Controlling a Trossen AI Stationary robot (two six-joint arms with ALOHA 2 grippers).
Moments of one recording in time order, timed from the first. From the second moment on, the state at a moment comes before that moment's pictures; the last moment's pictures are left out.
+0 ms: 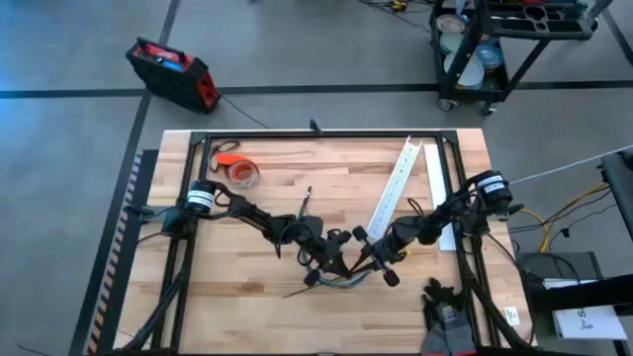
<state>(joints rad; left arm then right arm) -0.12 2.12 1.06 0.88 0.56 -0.01 0.22 1.89 0.39 1.40 -0.38 -0.14</state>
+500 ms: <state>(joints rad) -0.12 2.12 1.06 0.88 0.56 -0.03 0.22 1.89 0.39 1.40 -0.38 -0.13</state>
